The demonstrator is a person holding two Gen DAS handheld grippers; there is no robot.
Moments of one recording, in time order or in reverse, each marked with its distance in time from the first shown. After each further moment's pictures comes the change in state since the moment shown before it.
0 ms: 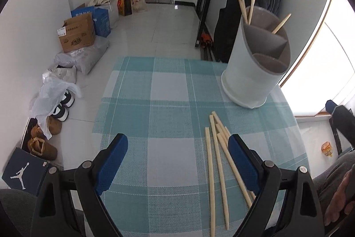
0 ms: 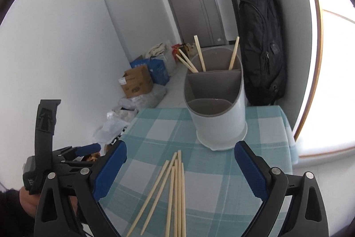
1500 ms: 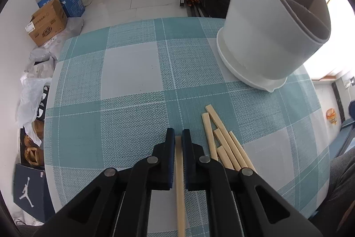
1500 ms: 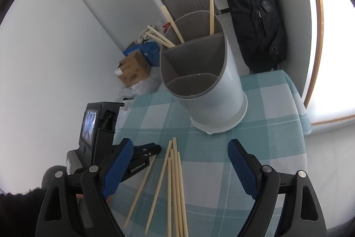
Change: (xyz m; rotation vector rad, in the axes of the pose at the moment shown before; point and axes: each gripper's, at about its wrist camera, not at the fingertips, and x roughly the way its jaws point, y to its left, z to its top) left arm 0.065 -0.040 0.018 0.117 0.258 -0.040; right arm 0.036 -0.035 0.001 0.161 0.161 0.054
